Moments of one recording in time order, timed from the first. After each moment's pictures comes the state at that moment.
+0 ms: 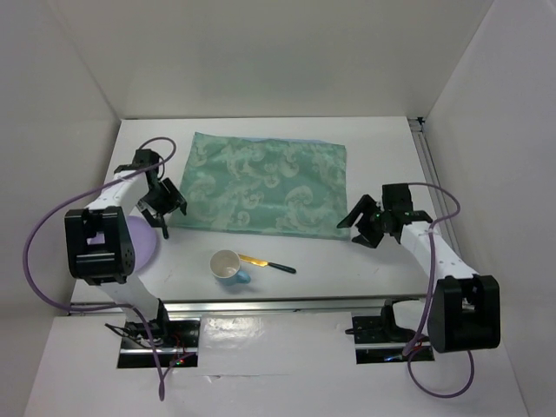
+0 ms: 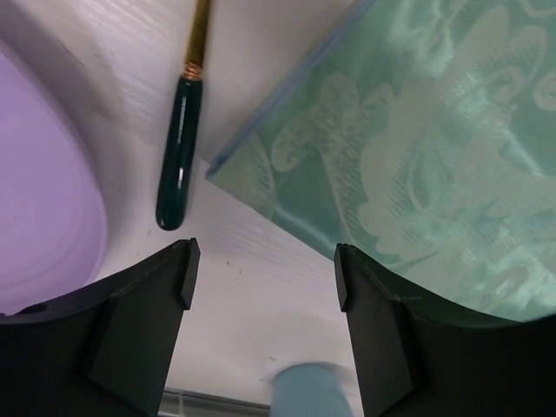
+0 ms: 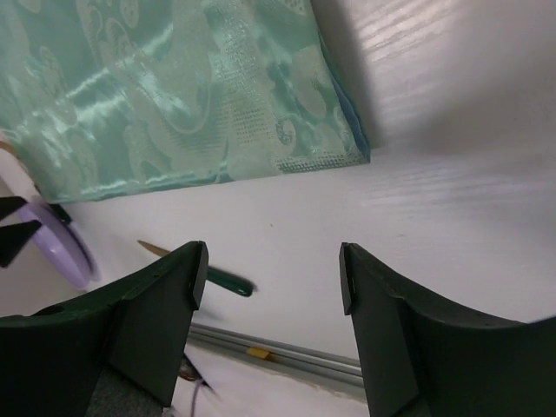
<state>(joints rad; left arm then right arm) 0.10 1.70 1.21 -0.82 0.00 -0.59 0.05 1.22 0.73 -0.52 -0.31 0.72</state>
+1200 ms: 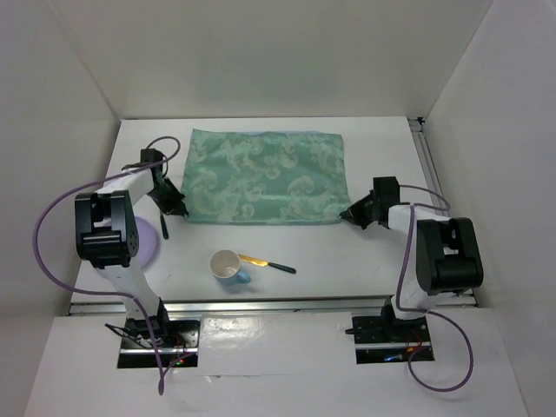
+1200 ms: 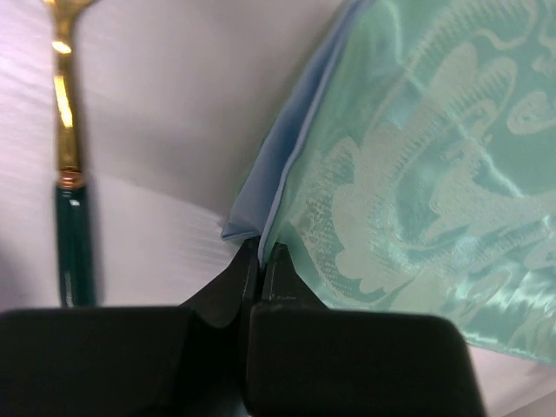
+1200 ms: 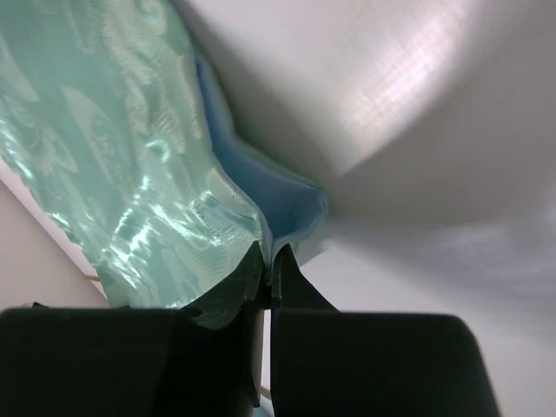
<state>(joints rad) 0.13 1.85 1.23 -0.65 0.14 -0.61 0.04 1.56 0.70 -0.07 -0.23 1.09</state>
